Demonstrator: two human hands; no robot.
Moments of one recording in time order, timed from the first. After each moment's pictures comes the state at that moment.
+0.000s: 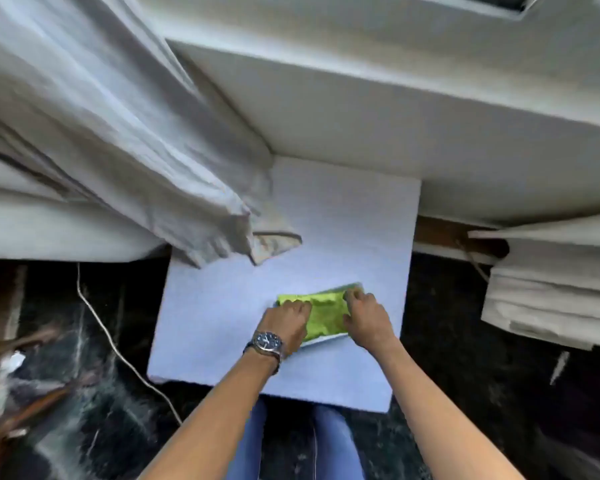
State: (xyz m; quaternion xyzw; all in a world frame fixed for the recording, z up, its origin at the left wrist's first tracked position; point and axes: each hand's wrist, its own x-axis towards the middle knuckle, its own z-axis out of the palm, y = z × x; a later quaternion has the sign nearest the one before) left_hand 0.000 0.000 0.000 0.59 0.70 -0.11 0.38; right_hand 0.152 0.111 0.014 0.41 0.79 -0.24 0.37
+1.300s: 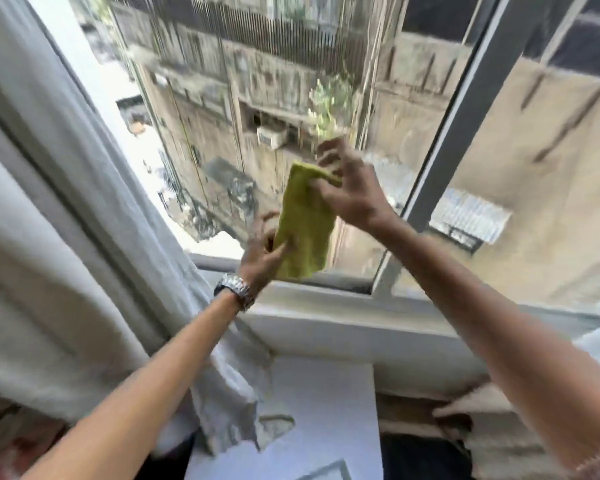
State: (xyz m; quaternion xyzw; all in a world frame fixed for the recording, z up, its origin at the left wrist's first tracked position) left_hand -0.167 0.240 0.517 0.45 0.60 0.58 0.33; right_hand -0.014 0.334 0.649 0.32 0.83 -0.30 -0.33
